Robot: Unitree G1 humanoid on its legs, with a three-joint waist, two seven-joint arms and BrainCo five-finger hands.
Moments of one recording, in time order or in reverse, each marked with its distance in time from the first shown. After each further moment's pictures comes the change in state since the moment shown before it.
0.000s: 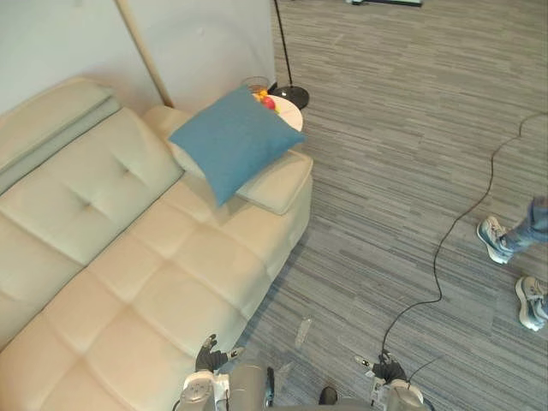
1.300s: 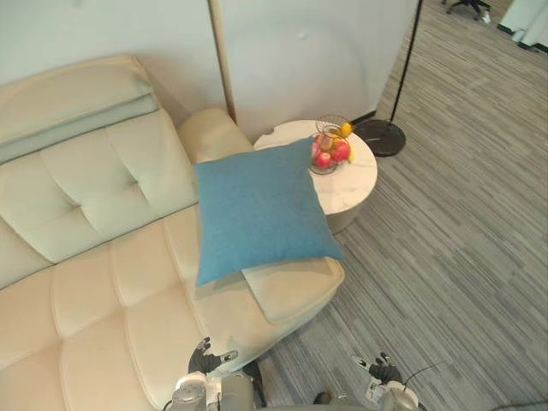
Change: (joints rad) left arm -0.004 0.057 -0.058 0.052 0.002 0.019 -0.001; right arm 0.031 0.032 -0.077 -0.028 0.006 0.011 -0.014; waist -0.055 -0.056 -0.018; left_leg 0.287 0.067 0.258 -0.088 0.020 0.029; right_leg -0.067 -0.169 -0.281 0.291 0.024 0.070
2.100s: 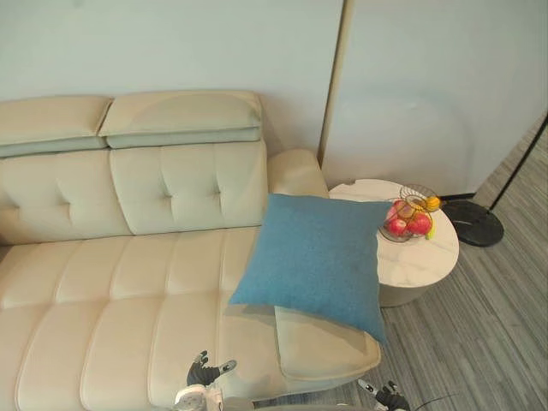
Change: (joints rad) left arm 0.031 -0.041 0.111 -0.001 -0.003 0.000 0.006; right arm 0.114 0.052 -0.039 -0.051 0.044 -0.012 0.006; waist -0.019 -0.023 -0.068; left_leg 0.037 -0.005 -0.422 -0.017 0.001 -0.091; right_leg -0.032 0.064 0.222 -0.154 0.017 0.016
